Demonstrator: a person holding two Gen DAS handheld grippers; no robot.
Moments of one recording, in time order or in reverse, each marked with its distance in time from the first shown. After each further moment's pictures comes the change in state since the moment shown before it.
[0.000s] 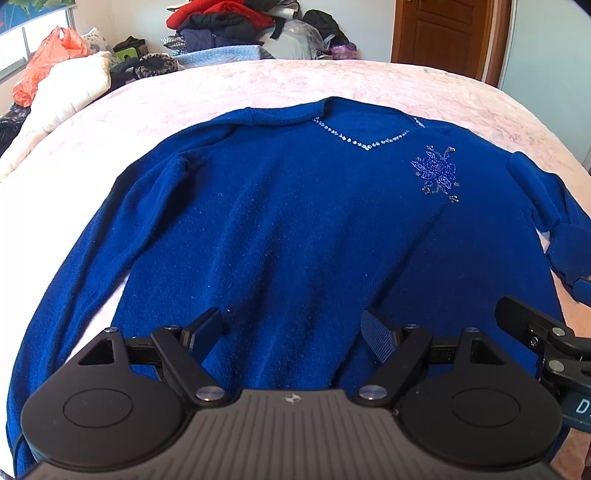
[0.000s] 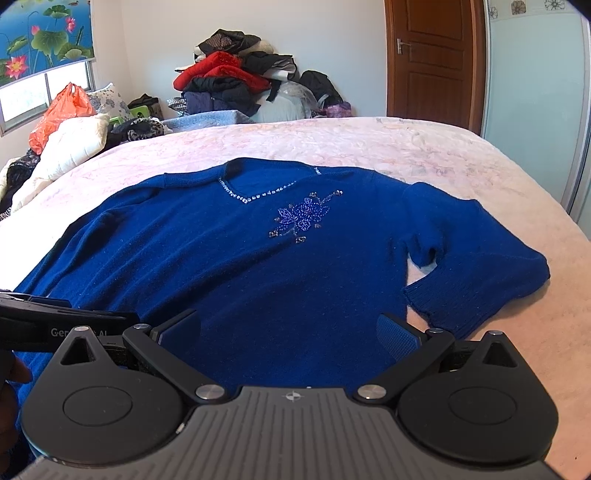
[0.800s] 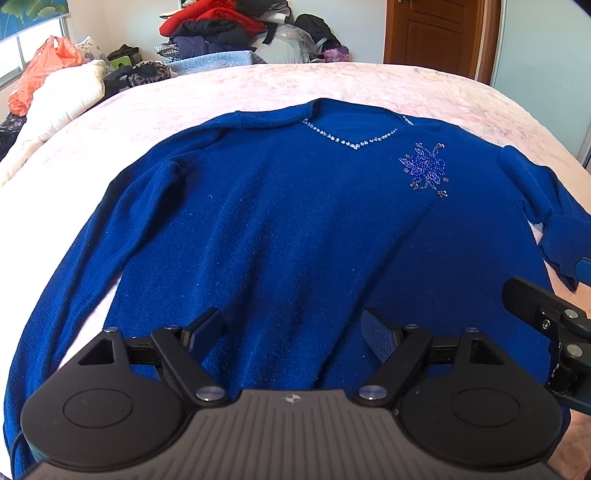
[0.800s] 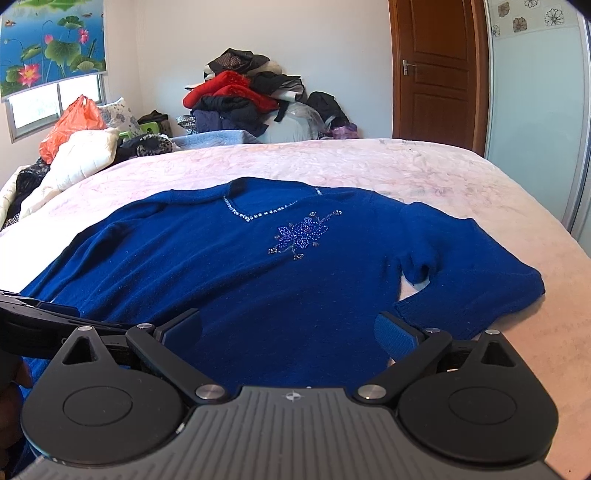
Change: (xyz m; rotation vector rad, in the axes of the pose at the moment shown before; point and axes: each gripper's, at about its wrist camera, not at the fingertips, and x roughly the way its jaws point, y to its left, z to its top) left arm -0.002 -0.009 -0.005 0.027 -0.020 -0.001; right arm -0.009 -0.010 -0.002 -0.011 -0.063 0.026
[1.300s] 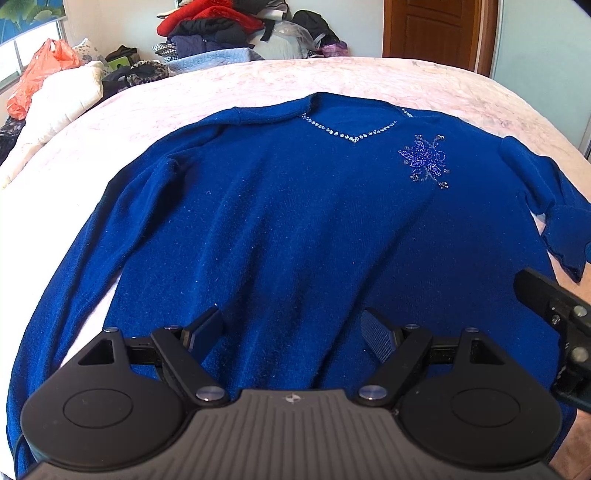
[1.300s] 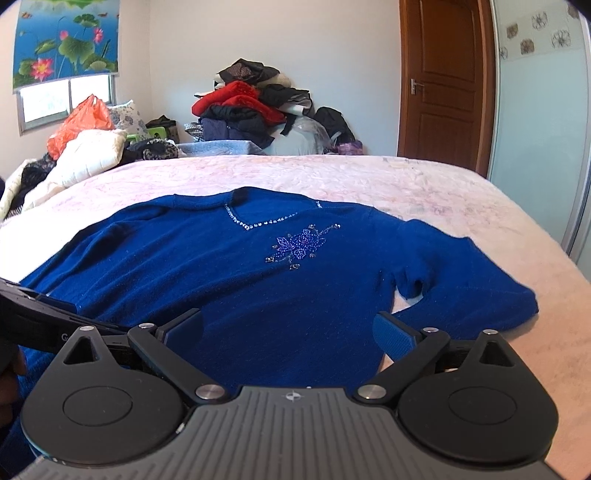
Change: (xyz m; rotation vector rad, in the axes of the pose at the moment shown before) left arm 0.003 -0.004 0.000 0.015 0.011 0.012; right arm -0.006 0.003 -0.005 -0.092 -0.050 -0.026
